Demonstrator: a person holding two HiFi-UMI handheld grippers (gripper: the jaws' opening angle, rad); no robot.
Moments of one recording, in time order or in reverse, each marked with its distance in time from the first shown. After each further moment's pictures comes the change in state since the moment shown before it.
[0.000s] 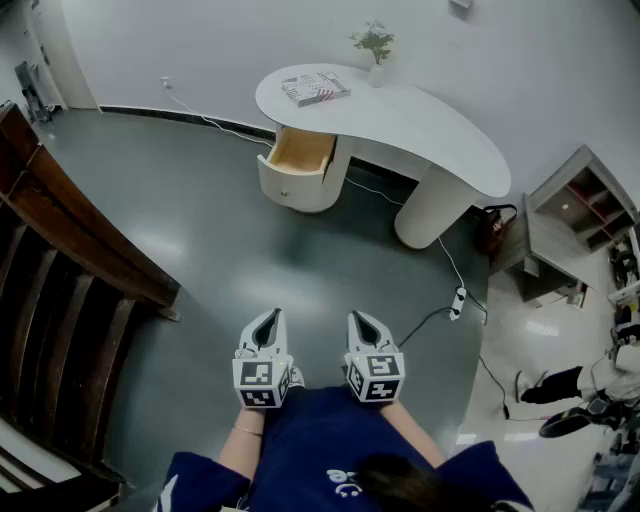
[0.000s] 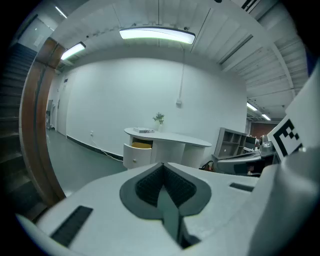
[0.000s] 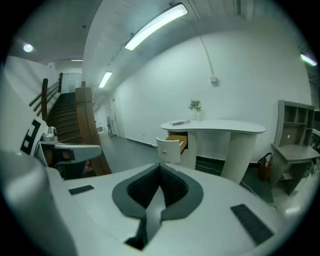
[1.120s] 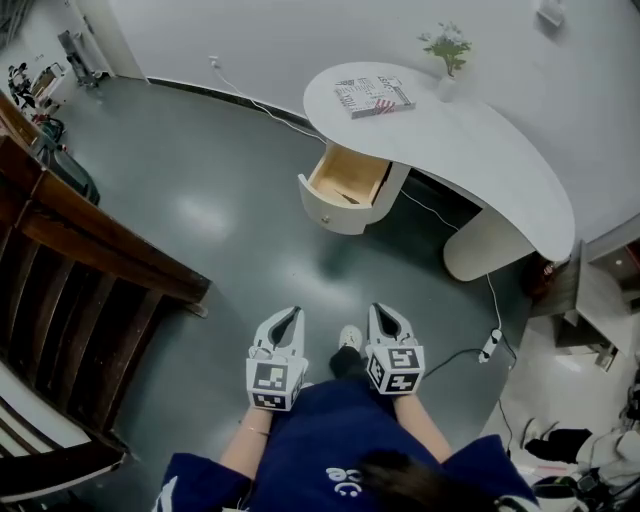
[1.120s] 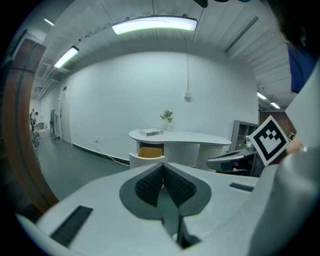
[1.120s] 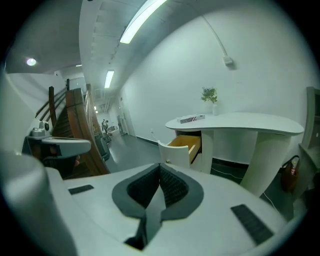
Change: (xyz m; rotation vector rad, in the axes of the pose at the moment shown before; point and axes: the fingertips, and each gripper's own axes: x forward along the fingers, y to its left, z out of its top) left arm 0.145 0.057 0.071 0.067 0.018 0.100; right arm 0.192 -0.060 0.074 -0.005 0.046 0.181
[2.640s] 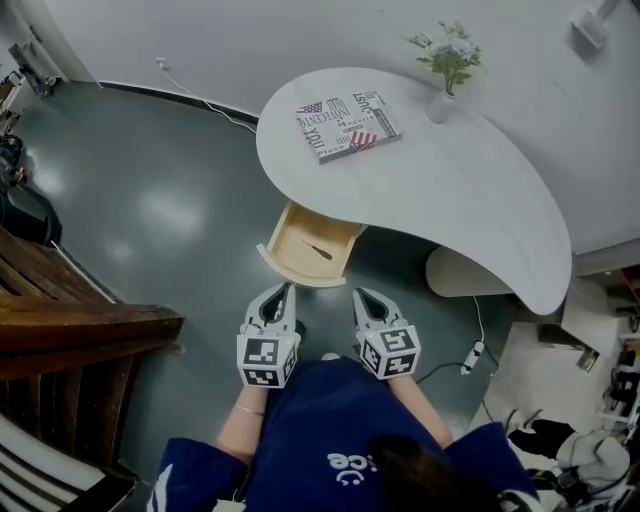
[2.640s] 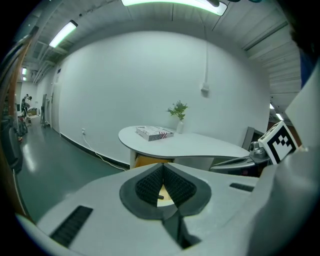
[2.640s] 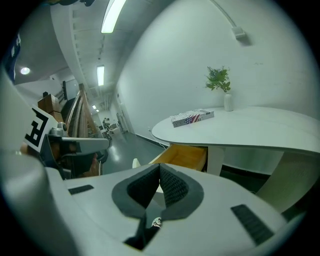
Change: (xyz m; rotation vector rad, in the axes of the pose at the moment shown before) left arm 0.290 0.091 0.088 -0.087 0.067 -0.061; right arm 0.229 -0.113 0.121 0.032 0.073 0.067
